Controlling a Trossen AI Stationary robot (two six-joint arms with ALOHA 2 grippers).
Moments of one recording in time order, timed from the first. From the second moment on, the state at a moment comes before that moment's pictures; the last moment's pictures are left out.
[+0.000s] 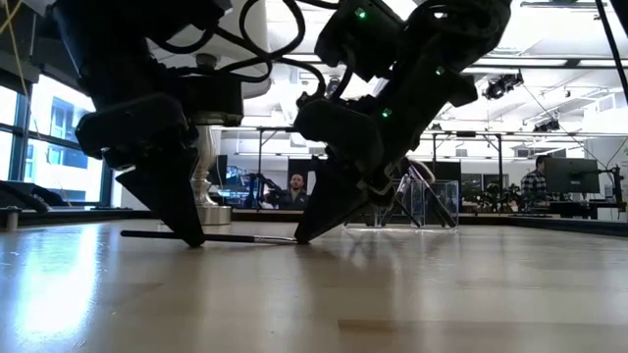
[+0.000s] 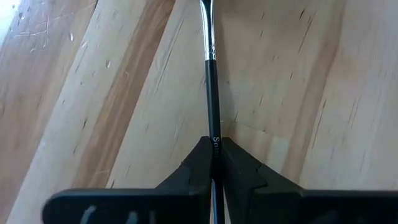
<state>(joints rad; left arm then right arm) -0.42 1.75 0.92 -0.33 -0.29 -0.68 0.16 2.02 1.11 0.05 0.12 0.52</state>
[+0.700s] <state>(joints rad) -0.43 1.73 0.93 -0.38 -0.35 -0.90 0.17 1.78 1.08 -0.38 0.21 0.43</state>
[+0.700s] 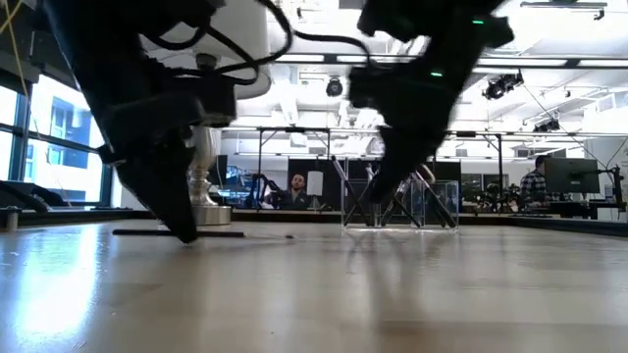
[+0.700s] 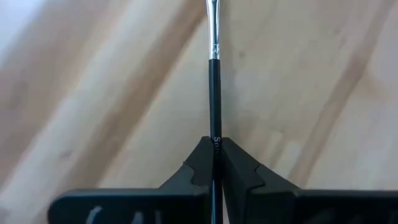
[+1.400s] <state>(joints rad) -0.44 1.65 0.87 0.27 -0.74 -0.84 0.38 1.33 0.28 0.78 0.41 0.78</state>
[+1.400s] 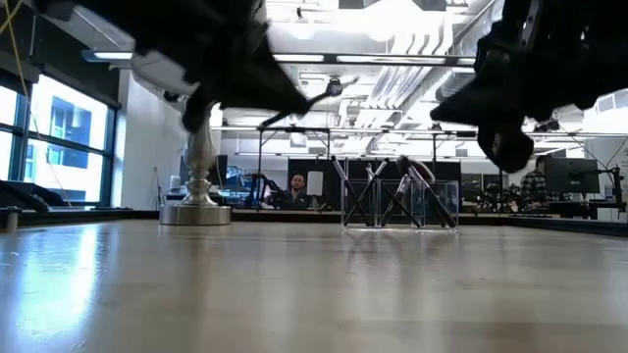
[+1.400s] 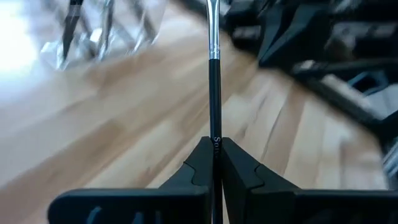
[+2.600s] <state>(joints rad) -0.33 1.65 0.87 0.69 -0.56 -0.61 0.20 1.33 0.54 0.82 0.36 0.55</state>
